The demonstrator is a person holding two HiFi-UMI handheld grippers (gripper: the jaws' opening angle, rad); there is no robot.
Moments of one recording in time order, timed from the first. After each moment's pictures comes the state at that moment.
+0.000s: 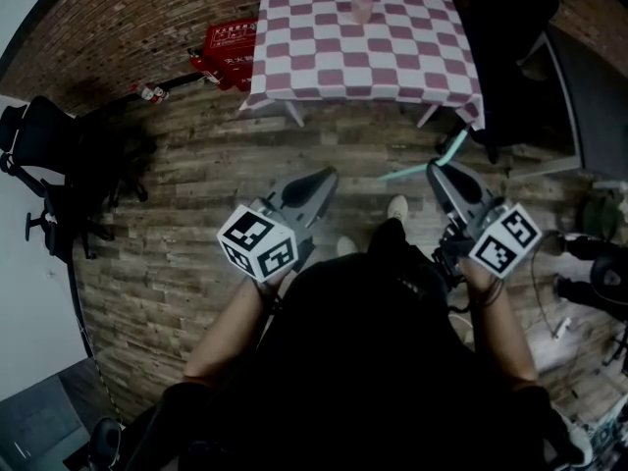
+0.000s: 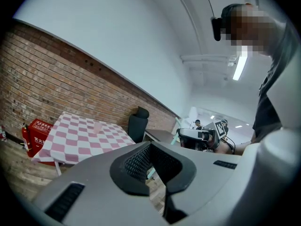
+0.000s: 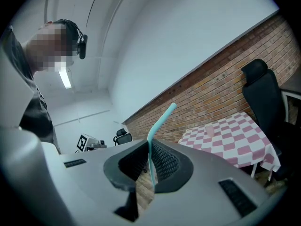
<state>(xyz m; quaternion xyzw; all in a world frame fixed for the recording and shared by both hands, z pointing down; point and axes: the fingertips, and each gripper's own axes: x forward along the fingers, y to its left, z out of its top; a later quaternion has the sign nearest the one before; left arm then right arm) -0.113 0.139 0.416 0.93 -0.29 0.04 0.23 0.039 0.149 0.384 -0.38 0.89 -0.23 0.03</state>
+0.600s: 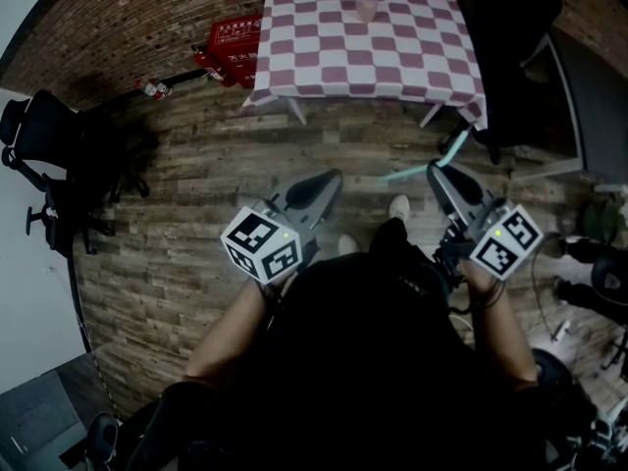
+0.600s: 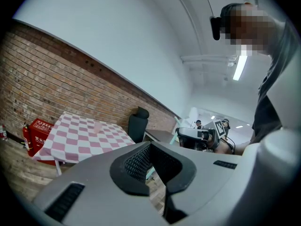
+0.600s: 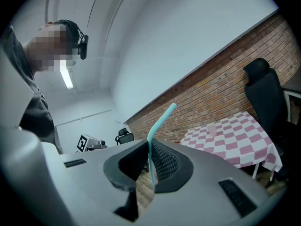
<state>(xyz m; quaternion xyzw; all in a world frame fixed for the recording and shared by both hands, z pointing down) -0.111 0.152 0.416 0.93 -0.29 0.04 0.23 0.033 0.158 0.382 -0.37 0.90 -0.22 0.03</state>
